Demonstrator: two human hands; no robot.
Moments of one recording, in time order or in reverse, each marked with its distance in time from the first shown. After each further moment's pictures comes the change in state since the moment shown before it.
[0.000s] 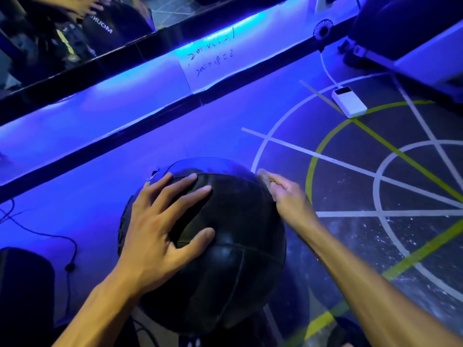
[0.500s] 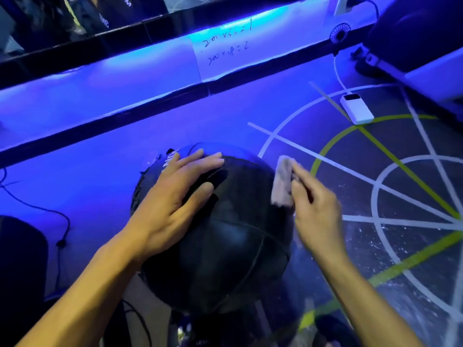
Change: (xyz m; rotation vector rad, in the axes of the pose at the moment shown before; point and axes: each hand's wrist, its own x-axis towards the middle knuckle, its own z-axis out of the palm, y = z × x) left_hand 0.022 -0.002 -0.008 -0.323 -0.111 -0.035; right_hand -0.056 -0.024 -0.004 -0.056 0.280 -0.359
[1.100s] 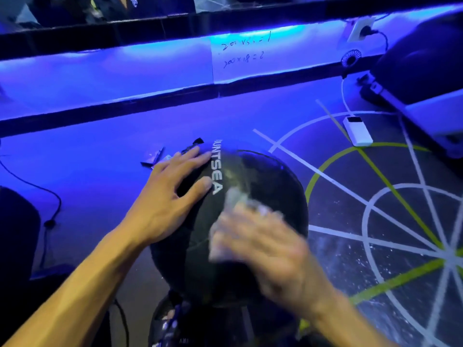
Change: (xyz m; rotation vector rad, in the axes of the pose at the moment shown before) left_hand -0.013 -0.031 0.002 -0.028 0.128 -0.271; right_hand -0.038 -0.026 0.006 -0.239 -0.571 -0.901
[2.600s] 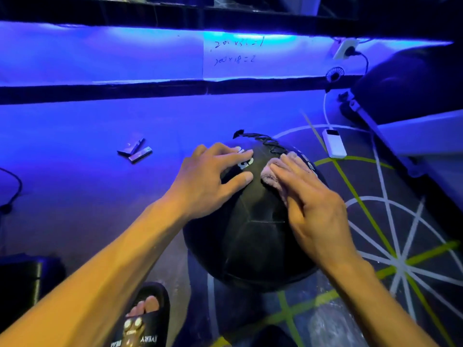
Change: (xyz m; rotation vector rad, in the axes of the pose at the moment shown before) left_hand 0.042 0.059 0.057 0.044 -0.048 0.102; right_hand 0.010 0.053 -0.074 -0.218 0.040 0.574
